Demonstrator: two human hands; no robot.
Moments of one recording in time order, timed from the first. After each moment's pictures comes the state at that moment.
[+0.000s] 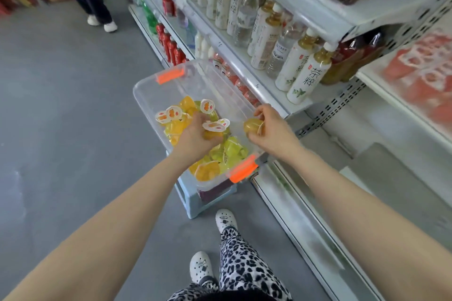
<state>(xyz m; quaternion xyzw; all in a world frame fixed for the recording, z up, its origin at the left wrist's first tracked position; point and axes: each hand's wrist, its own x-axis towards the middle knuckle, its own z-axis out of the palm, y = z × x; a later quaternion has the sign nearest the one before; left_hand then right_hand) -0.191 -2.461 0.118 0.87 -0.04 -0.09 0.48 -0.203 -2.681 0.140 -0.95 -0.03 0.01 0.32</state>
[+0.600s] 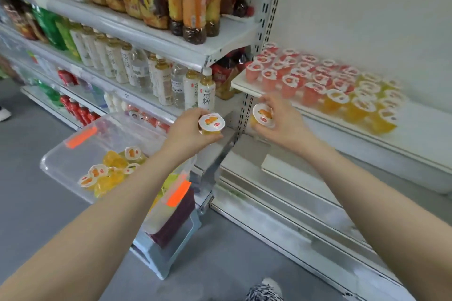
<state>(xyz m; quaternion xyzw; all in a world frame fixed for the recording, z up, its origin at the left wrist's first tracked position) -0.219 -2.606 0.233 0.86 -0.33 -0.03 0.39 -0.343 -2.821 0.260 -0.95 0.11 -0.19 0.21</state>
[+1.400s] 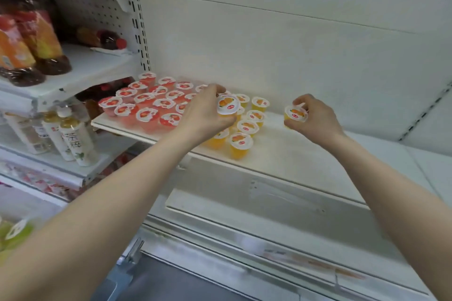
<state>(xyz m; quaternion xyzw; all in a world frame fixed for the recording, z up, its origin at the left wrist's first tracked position) -0.364 -2.958 0.333 0.80 -0.47 0.02 0.38 -0.555 -3.158 0.325 -0.88 0.37 -0.24 0.18</state>
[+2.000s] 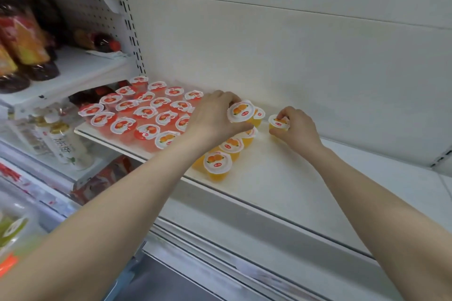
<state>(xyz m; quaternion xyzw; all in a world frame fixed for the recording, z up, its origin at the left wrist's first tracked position) -0.378 -3.046 0.331 0.82 -0.47 0.07 0.30 -0.501 -3.247 0.276 -0.90 0.31 -0.21 0.21</state>
